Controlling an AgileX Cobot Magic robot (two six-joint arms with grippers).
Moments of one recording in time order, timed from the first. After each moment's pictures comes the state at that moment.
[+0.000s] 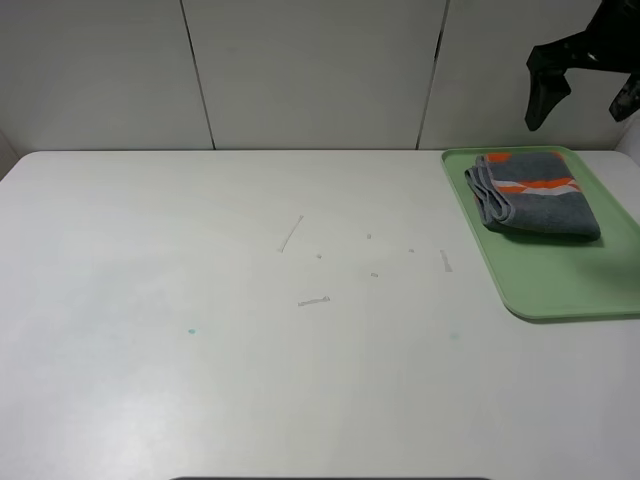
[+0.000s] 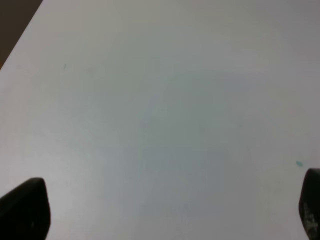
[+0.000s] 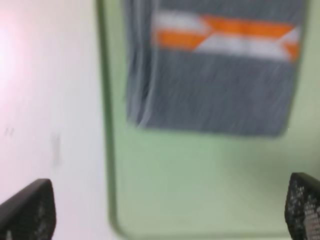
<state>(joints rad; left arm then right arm) 0.11 -0.01 -0.48 0.08 1.07 -0.18 0.09 1.74 -1.57 -0.04 1.21 0.02</state>
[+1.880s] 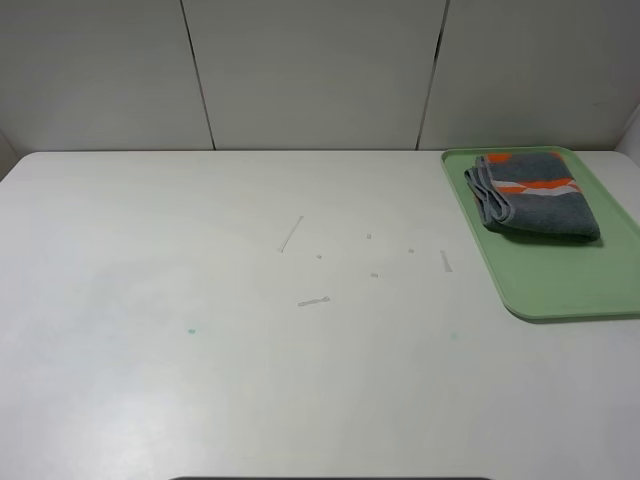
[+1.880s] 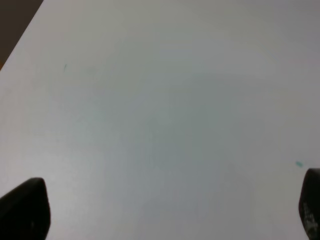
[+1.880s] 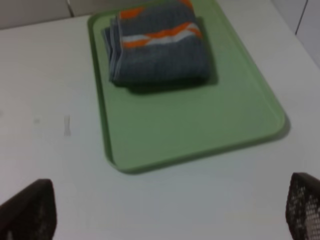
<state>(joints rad) 0.11 -0.01 -0.48 0.08 1.07 -0.18 -0.05 0.00 -0.50 -0.04 1.05 0.15</state>
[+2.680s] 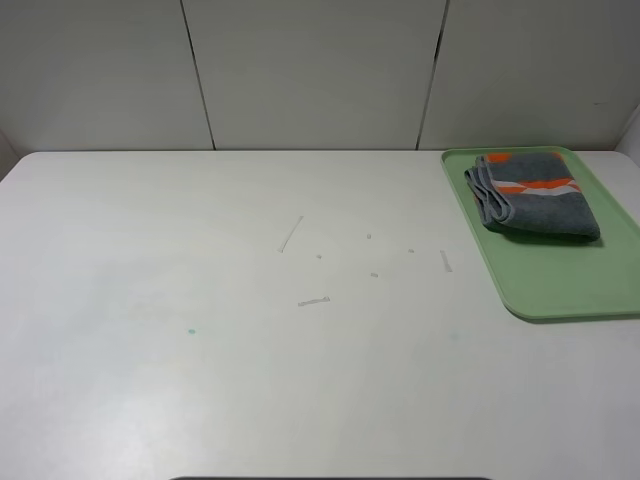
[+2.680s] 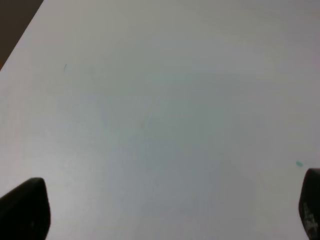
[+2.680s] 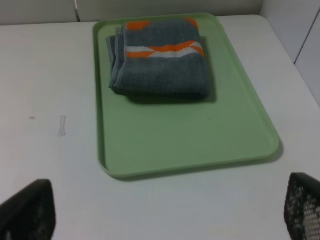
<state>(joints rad) 0.11 -0.01 -0.48 0.08 1.07 -0.18 -0.06 -0.01 -0.50 -0.02 1.03 0.04</state>
